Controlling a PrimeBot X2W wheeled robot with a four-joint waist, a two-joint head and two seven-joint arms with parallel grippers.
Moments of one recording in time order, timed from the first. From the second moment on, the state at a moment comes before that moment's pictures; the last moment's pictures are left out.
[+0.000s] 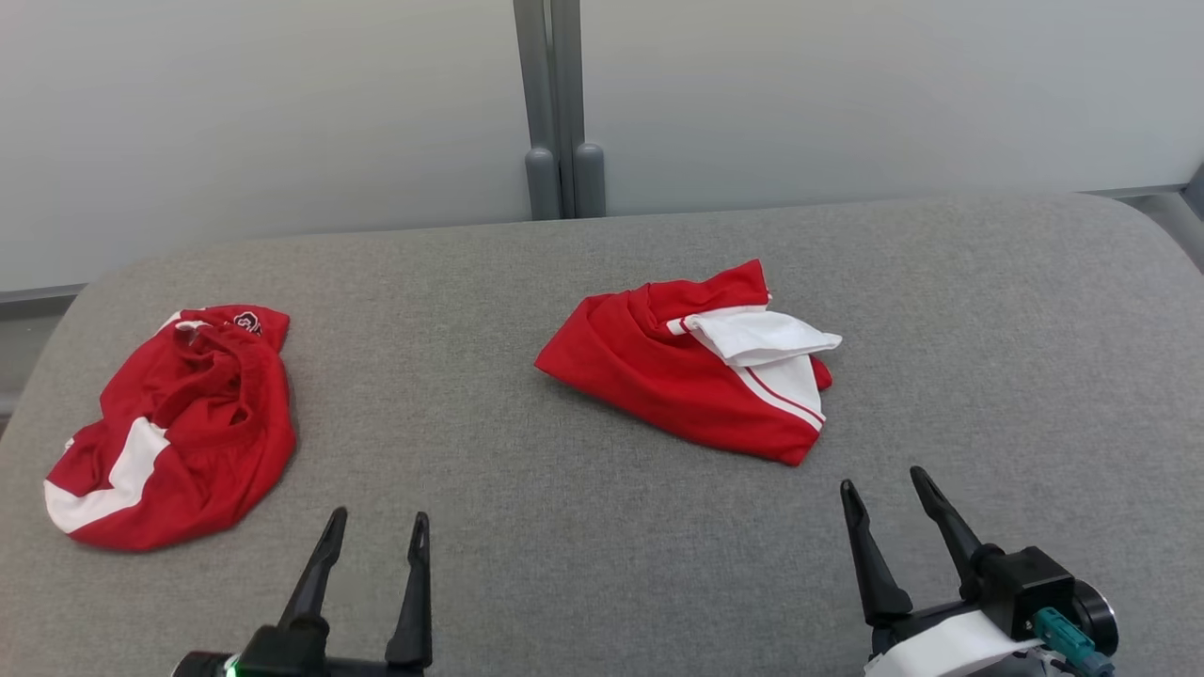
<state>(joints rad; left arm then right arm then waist) 0.18 0.05 -0.12 0.02 -0.10 -0.08 -0.26 0.09 -0.05 0.13 0.12 0.12 0.13 -0.26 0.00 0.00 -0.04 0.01</state>
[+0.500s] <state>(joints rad) -0.40 0.11 -0.47 0.46 -0.11 -0.13 -0.26 0.00 -0.05 0.09 0.08 0.11 0.13 -0.26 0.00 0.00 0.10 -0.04</state>
